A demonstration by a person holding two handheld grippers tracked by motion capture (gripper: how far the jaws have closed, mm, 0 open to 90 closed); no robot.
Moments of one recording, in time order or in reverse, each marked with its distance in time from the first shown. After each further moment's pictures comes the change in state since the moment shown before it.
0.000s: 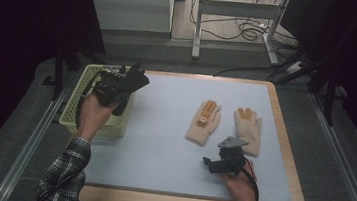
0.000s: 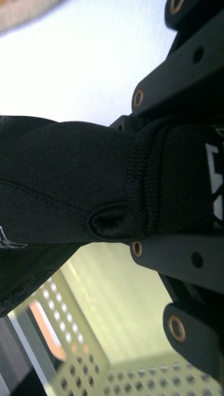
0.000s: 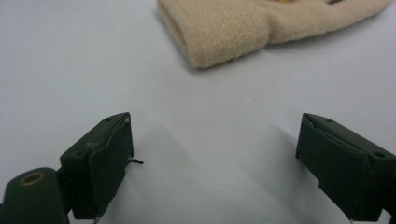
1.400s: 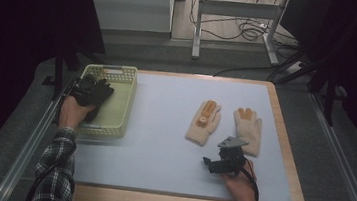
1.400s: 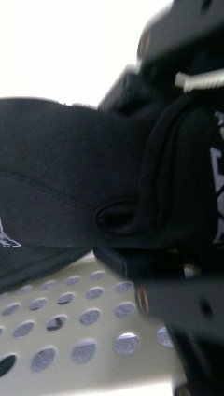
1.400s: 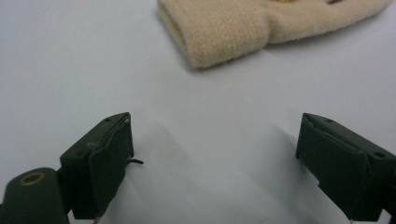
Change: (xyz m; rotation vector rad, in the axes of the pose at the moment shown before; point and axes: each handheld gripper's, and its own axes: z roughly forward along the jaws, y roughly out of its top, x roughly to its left) left arm 0.105 -0.054 0.084 0.339 0.100 -0.198; right arm 0.000 0.000 0.000 -0.001 0.002 0.003
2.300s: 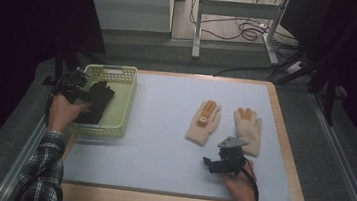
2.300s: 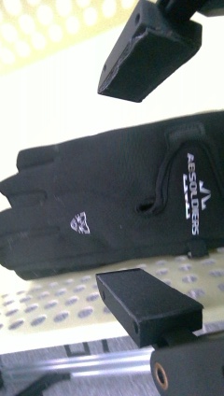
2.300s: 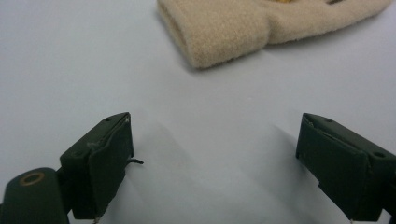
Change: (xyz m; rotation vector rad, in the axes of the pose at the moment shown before) left arm 0.006 -0.017 -0.048 -0.199 -0.155 -0.011; right arm 0.000 0.000 0.000 0.001 -0.002 -0.001
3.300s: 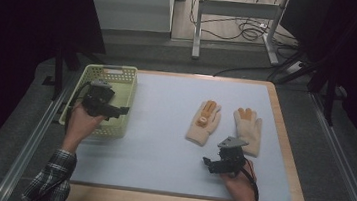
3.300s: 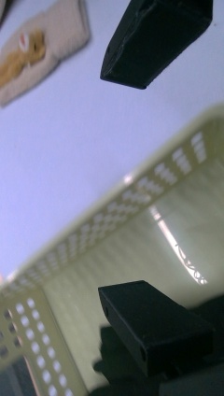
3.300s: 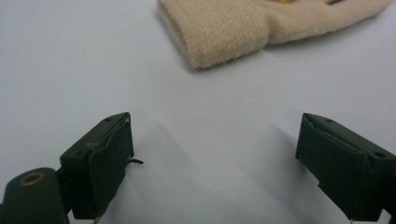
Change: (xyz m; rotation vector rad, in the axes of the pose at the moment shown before) left arm -0.105 -0.015 -0.031 -0.242 -0.273 0.291; right arm 0.000 0.000 0.000 0.001 -0.001 -0.002
